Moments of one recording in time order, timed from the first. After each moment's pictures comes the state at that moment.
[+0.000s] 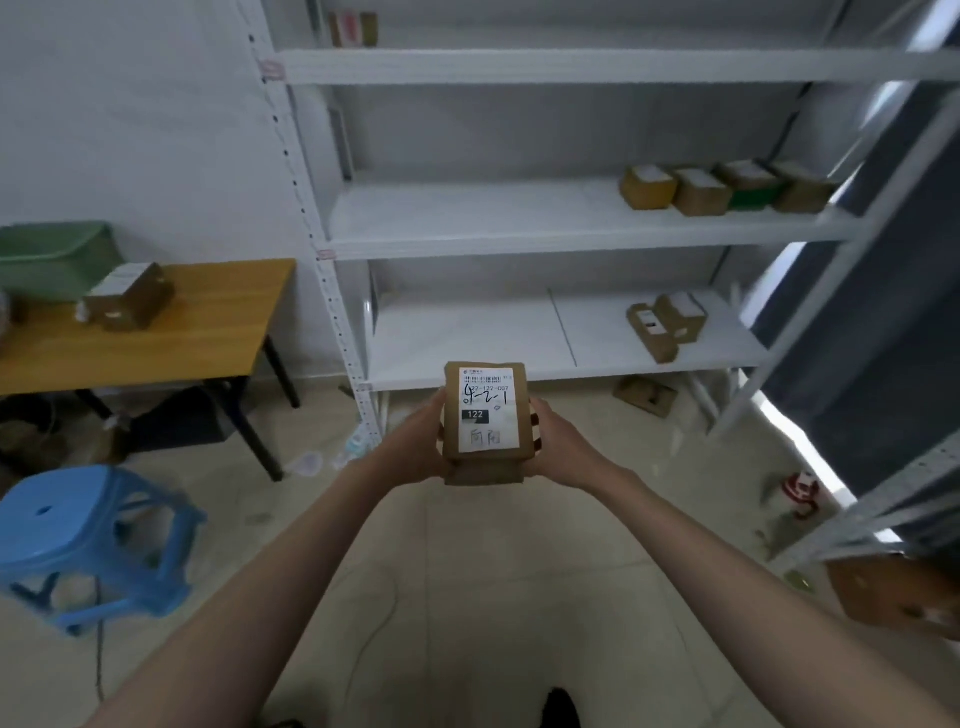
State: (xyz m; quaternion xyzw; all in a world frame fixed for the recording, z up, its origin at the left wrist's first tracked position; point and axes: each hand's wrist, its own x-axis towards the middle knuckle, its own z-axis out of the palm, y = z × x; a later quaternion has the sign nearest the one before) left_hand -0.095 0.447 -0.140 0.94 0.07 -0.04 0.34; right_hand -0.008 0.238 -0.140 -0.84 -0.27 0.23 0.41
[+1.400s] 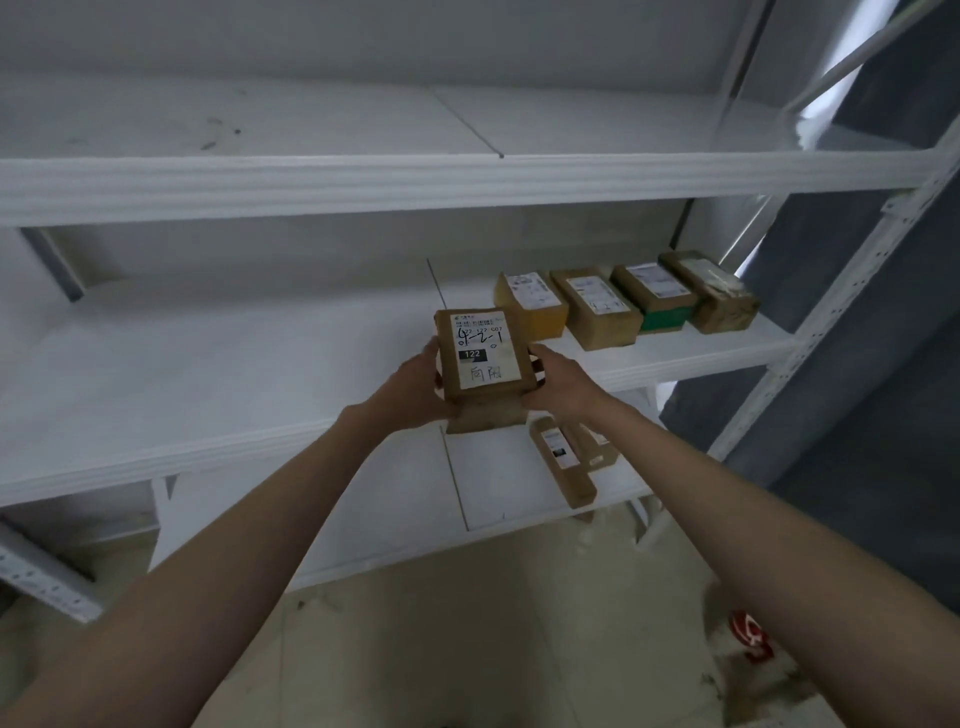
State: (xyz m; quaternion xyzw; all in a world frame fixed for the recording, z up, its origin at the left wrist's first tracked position) left_hand 0.551 0.407 -0.071 0.93 -0.02 -0.01 0.37; right_hand 0.592 0.189 -0.044 -0.89 -0.20 0.14 0.39
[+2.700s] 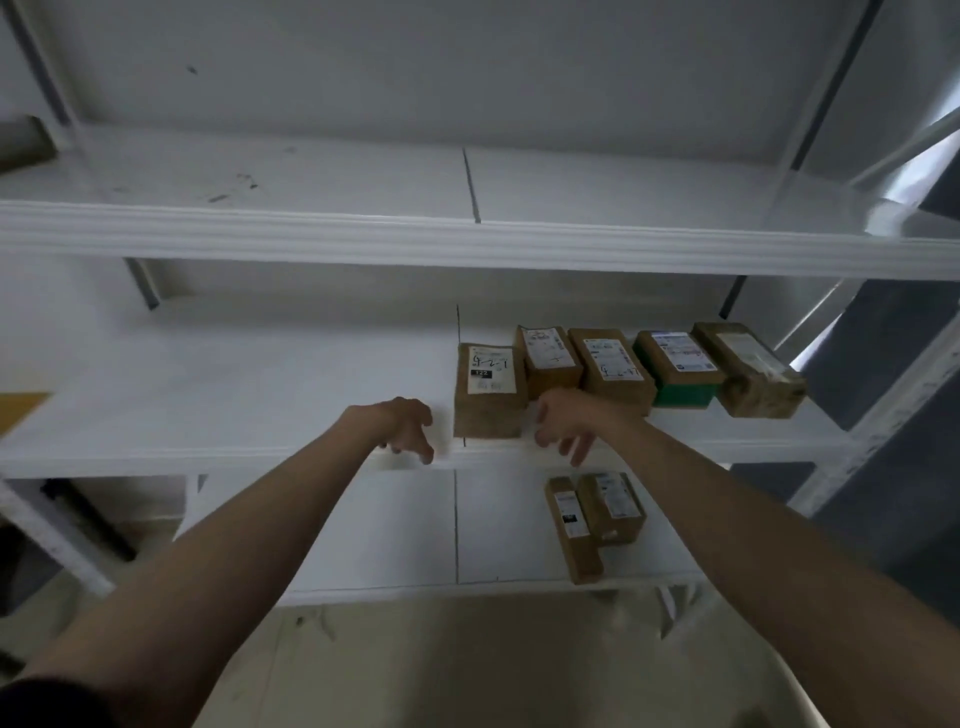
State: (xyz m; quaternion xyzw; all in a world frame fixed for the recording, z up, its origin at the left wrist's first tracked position) left_hand 0.603 0.378 -0.044 0.94 0.16 -0.24 0.16; right_hand 0.700 0.154 -0.020 -0.92 -0.21 0.29 0.14
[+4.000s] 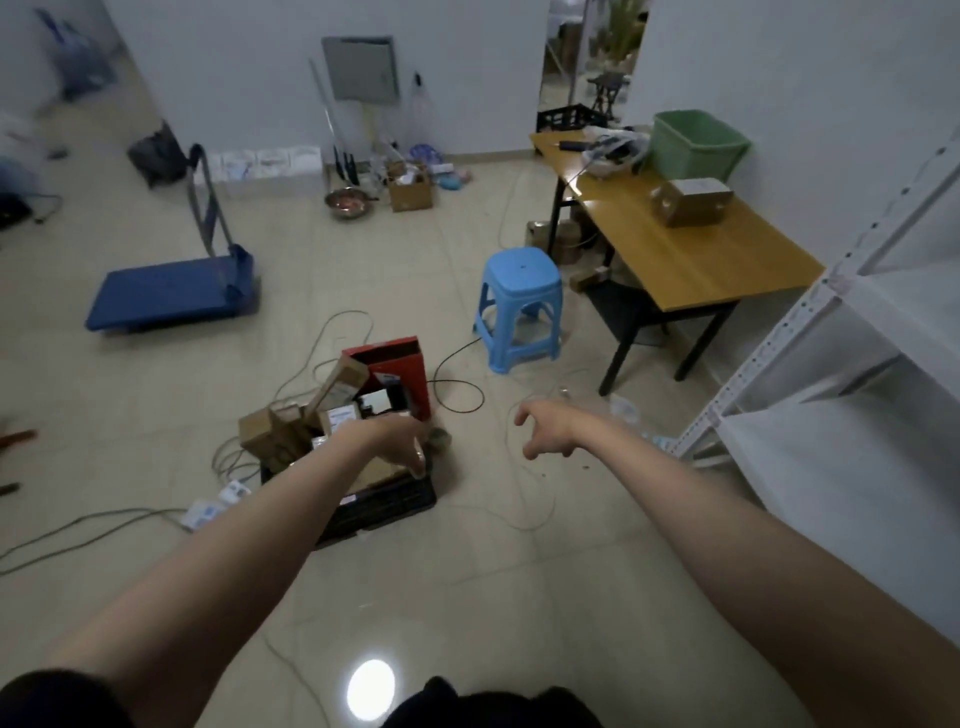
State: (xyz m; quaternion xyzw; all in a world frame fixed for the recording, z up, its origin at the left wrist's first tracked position) left_hand -0.246 0.361 -0.188 0.62 0.70 -0.19 0.30; right_hand -0.015 0.442 -0.178 -0.51 -0.78 0.31 -0.18
